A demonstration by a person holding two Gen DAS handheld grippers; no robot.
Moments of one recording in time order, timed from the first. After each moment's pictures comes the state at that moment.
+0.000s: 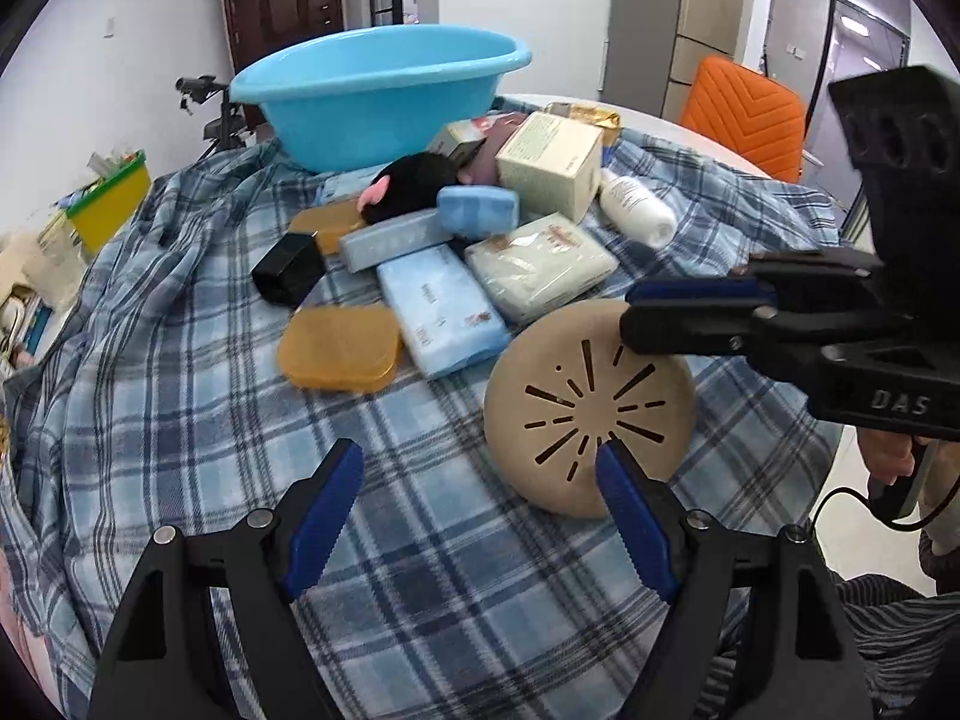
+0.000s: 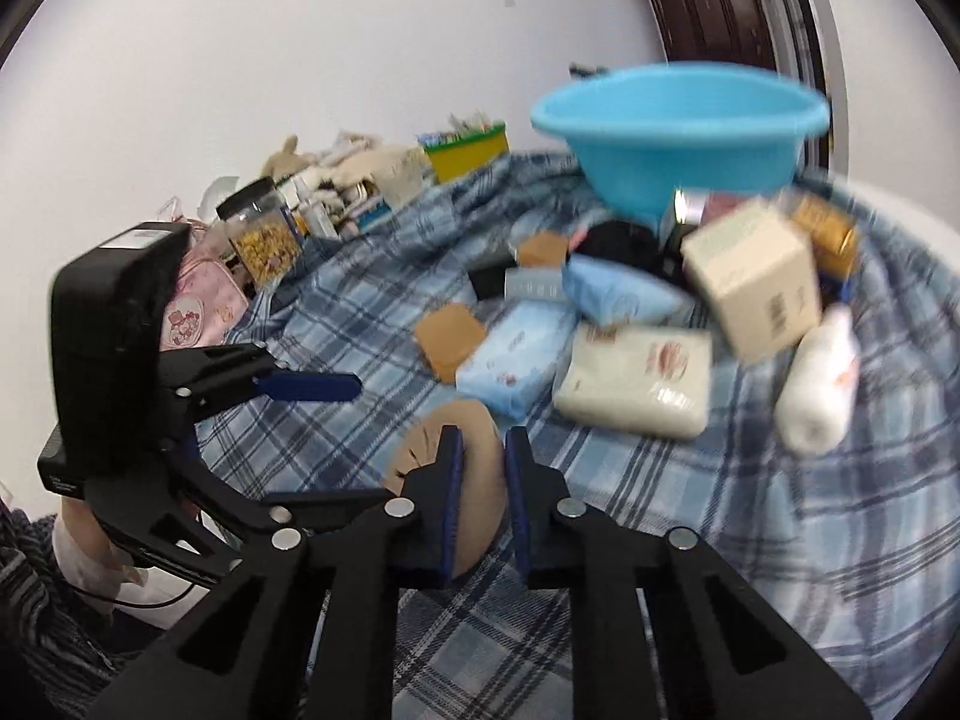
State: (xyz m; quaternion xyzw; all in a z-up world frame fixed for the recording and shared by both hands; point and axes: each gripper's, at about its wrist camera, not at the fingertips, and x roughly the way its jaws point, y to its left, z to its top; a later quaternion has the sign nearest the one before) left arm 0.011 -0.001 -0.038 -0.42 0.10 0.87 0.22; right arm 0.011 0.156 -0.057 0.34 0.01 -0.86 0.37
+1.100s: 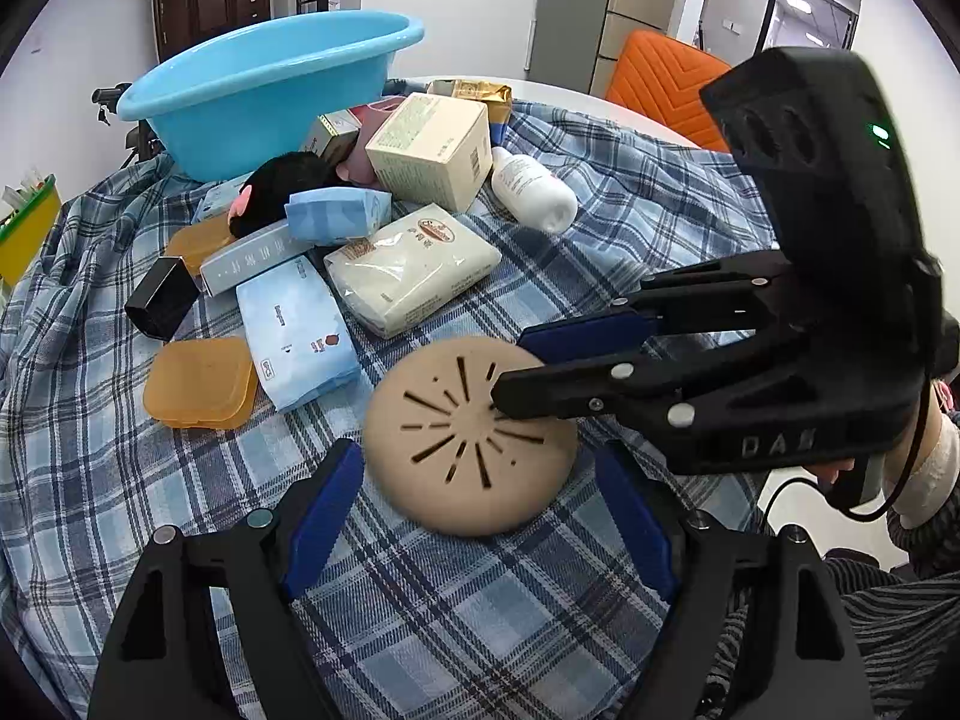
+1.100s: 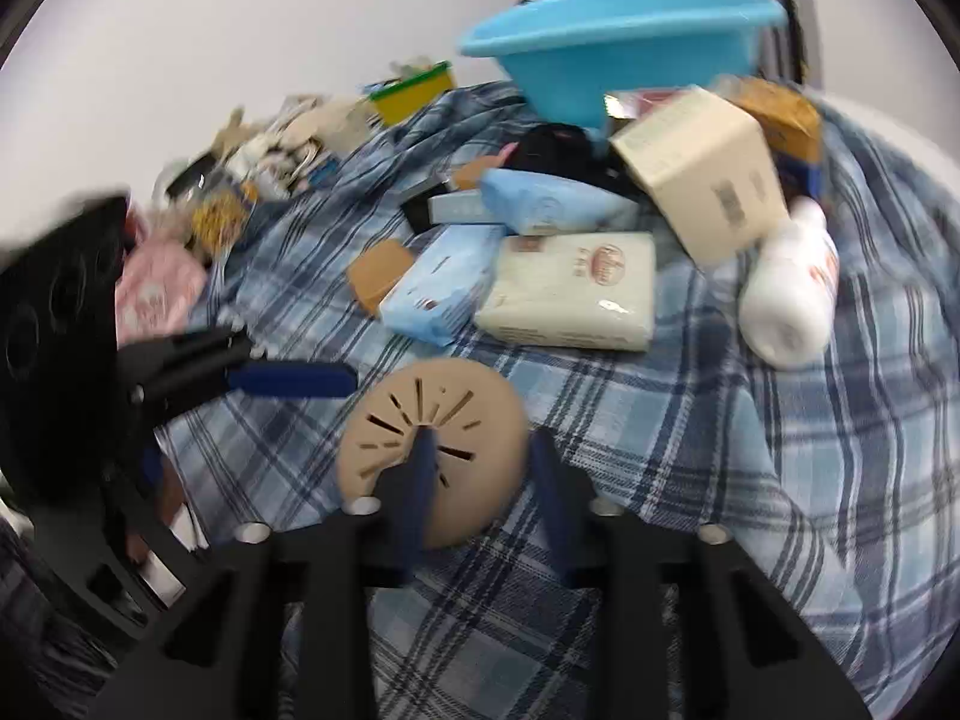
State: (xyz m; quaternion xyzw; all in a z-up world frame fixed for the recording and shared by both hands) left arm 0.008 0.040 -0.048 -0.45 0.10 0.84 0.30; right arm -0.013 0.169 -0.094 0.44 0.00 -0.83 0.35
